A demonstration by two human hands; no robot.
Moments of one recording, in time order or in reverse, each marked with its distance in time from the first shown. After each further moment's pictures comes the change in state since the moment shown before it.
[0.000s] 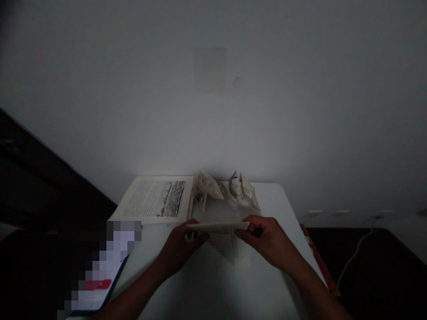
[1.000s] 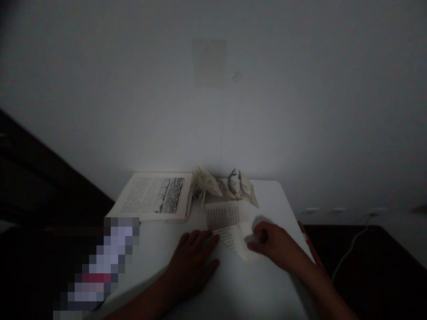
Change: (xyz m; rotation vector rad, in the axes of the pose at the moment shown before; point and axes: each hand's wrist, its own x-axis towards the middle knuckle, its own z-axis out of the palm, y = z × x) left_hand -0.036 -0.003 0.032 0.677 -0.149 0.319; right_hand -0.017 0.046 -0.003 -0.220 -0.046 0.251
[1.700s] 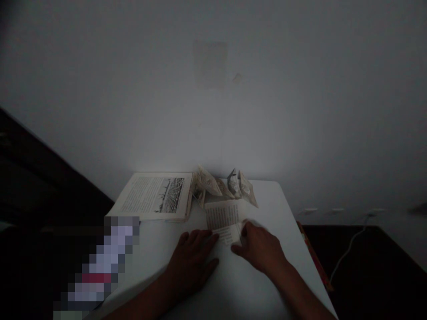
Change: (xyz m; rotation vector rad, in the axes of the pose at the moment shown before) left_hand 0.000 0.001 0.000 0.000 0.026 0.002; right_hand 0.002 -0.033 0.030 -0.385 0.072 0.039
